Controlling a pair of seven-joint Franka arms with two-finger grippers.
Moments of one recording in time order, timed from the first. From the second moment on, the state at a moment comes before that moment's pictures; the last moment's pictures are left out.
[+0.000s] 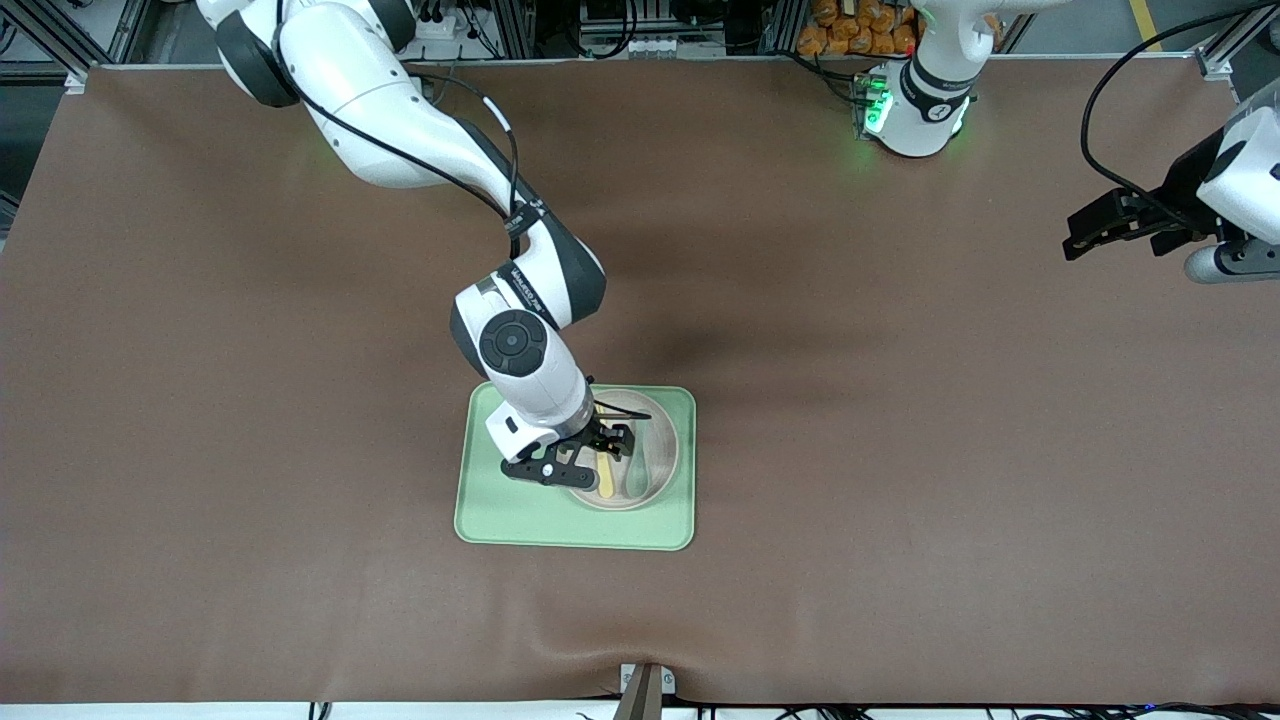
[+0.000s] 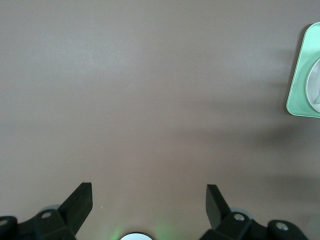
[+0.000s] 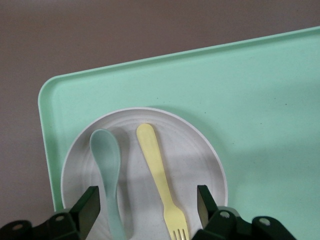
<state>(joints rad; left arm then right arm) 0.00 -0.01 -0.08 -1.56 -0.04 1.49 -0.14 0.56 0.87 0.02 -1.20 0.03 2.24 0.72</state>
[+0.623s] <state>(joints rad) 0.00 -0.01 -0.08 -1.57 -0.04 1.49 -0.14 0.60 0.95 0.02 -1.20 -0.05 2.24 0.58</state>
